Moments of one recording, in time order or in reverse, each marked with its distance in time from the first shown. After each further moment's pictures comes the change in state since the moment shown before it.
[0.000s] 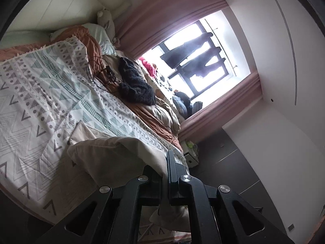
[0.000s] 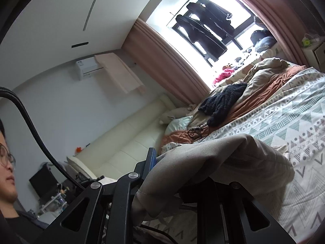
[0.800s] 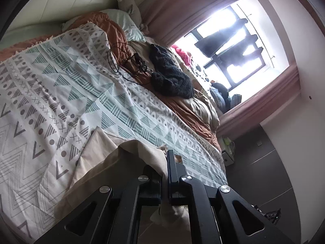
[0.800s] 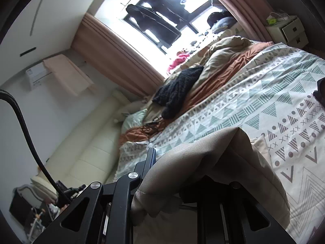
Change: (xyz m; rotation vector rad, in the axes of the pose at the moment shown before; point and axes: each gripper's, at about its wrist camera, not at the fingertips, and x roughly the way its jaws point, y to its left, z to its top) left arm 0.170 0.068 0.059 -0.017 0.080 0.258; right arm 0.103 -0.109 0.035 0.152 0.077 -0.294
